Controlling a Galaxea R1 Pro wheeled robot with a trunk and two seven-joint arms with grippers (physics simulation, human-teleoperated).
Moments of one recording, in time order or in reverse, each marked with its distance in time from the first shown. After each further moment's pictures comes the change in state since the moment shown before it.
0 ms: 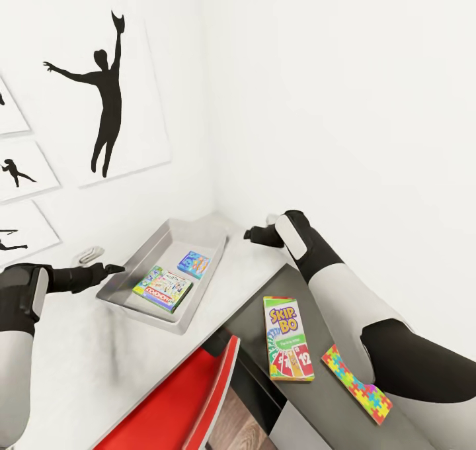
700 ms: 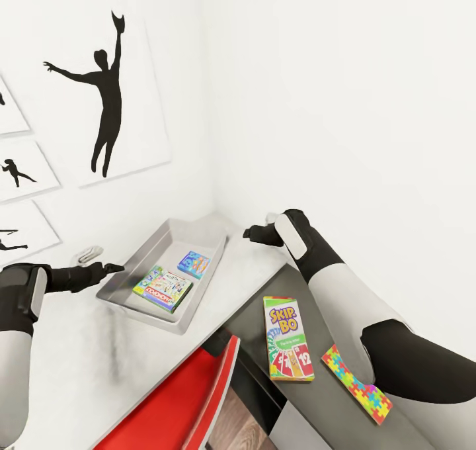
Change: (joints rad) left arm 0.000 0.006 0.002 0.001 0.007 0.000 -0.007; right arm 0.002 0.000 0.007 -0.016 0.001 0.000 0.004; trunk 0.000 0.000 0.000
